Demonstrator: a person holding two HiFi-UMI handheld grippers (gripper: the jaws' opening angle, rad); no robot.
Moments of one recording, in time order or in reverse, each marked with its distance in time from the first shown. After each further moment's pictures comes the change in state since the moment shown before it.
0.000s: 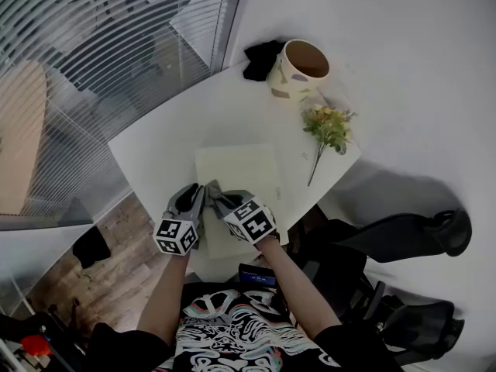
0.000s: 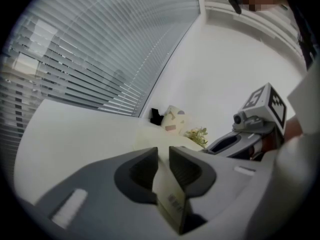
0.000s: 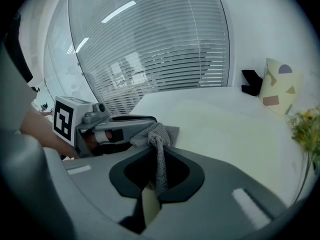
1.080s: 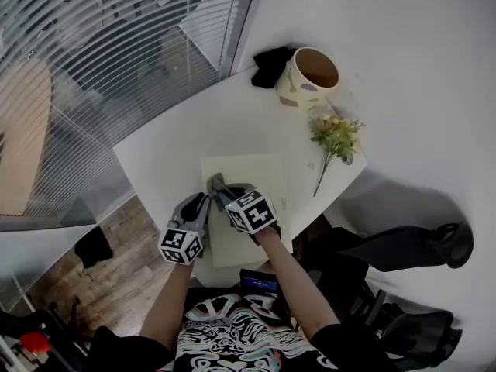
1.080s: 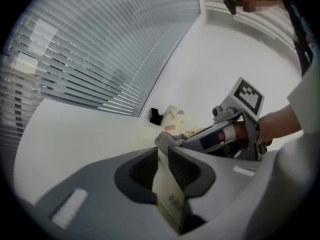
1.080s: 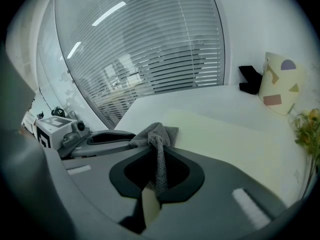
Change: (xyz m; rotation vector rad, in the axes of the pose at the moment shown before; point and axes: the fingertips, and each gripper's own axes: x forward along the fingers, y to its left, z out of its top) left arm -0.002 0.000 0.000 0.000 0.001 -0.007; right arm 0.020 -0.029 0.034 0.070 0.011 -0.014
